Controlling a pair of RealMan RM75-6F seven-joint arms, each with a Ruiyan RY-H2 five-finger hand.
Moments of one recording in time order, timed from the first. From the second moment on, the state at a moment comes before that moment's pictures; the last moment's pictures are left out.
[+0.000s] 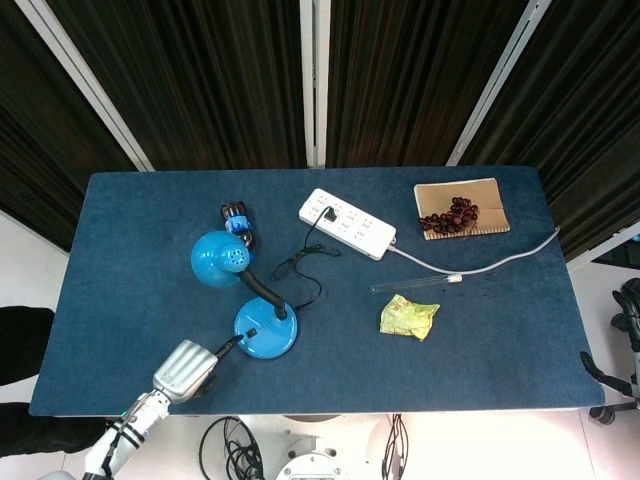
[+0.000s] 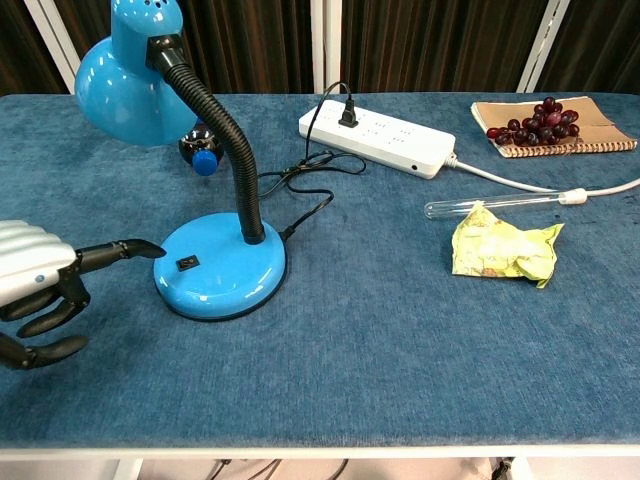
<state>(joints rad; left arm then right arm) -0.37 -1.39 0.05 -1.71 1.57 1.03 0.40 -0.03 -1.06 0.07 -1.49 -1.50 1.56 0.36</state>
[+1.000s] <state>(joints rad) -0.43 -1.45 0.05 -1.64 1.50 1.00 0.41 -0.02 -1.06 0.07 -1.49 -1.49 1.53 0.38</state>
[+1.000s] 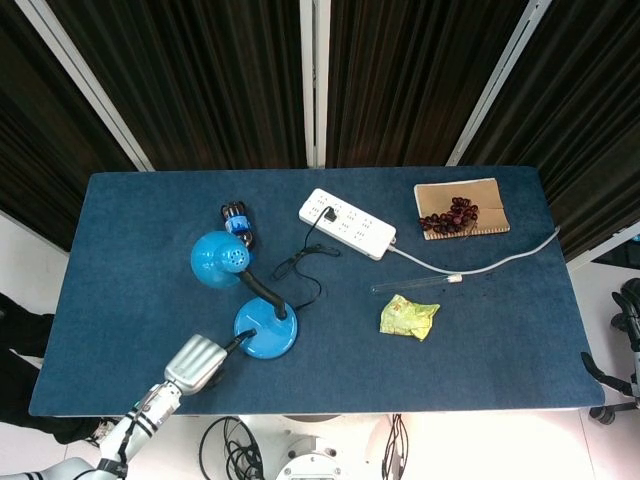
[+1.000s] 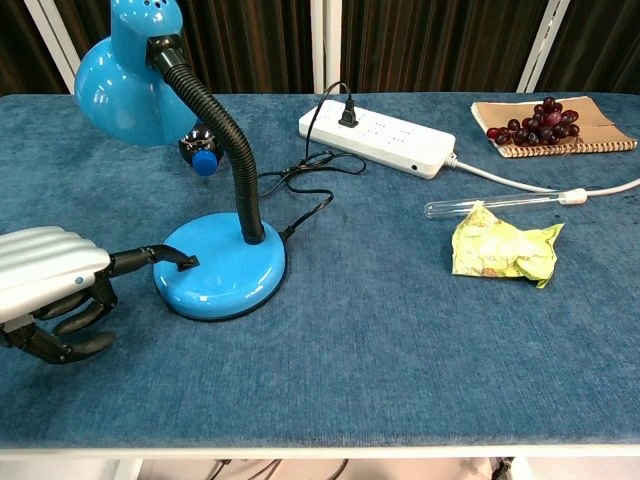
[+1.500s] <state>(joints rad) -0.41 -1.46 0.06 -1.61 1.53 1.09 0.37 -0.02 -1.06 0.06 -1.51 -1.49 1.52 0.36</state>
